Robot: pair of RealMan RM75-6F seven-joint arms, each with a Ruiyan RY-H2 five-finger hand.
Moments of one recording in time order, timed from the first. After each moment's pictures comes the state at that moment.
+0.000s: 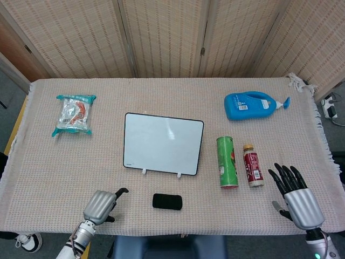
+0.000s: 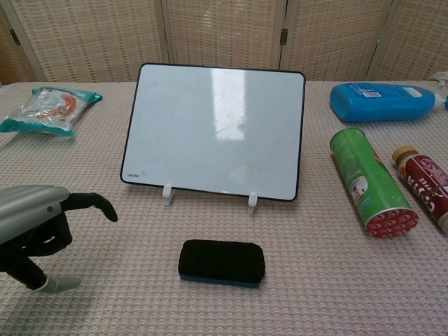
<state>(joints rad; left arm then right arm) -0.30 -1.49 -0.03 -1.91 1.26 1.10 0.65 0.04 -1.20 -0.04 -1.54 -1.74 1.55 -0.14</state>
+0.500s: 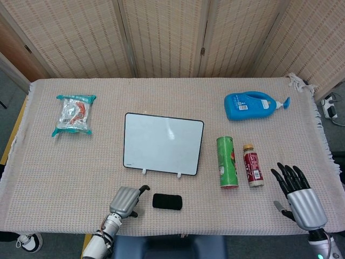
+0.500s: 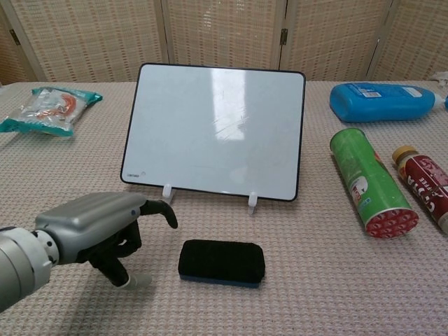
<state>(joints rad) -0.44 -1.72 -0.10 -1.86 0.99 1.12 0.85 0.04 -1.18 -0.04 -1.54 -1.74 1.57 -0.12</state>
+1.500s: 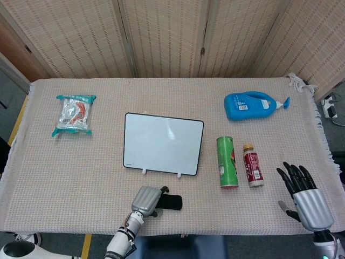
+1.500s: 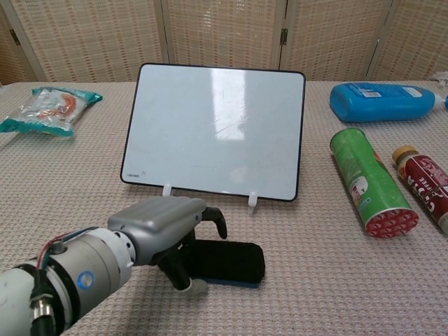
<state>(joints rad) -0.63 -1.90 -0.14 -1.78 0.82 1.17 0.93 0.02 -1.15 -0.04 -1.56 -1.73 1.59 -0.10</state>
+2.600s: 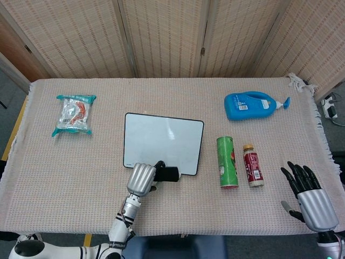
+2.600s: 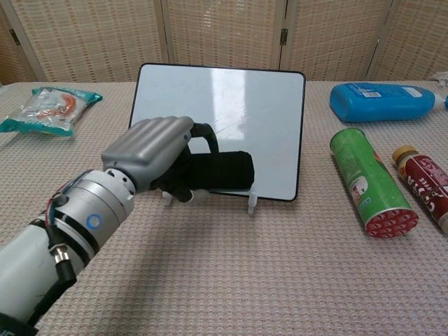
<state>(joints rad) -0.65 -1.99 -0.18 -1.42 1.25 1.34 0.62 0.02 -1.13 -0.04 -1.58 -1.72 1.59 -0.06</state>
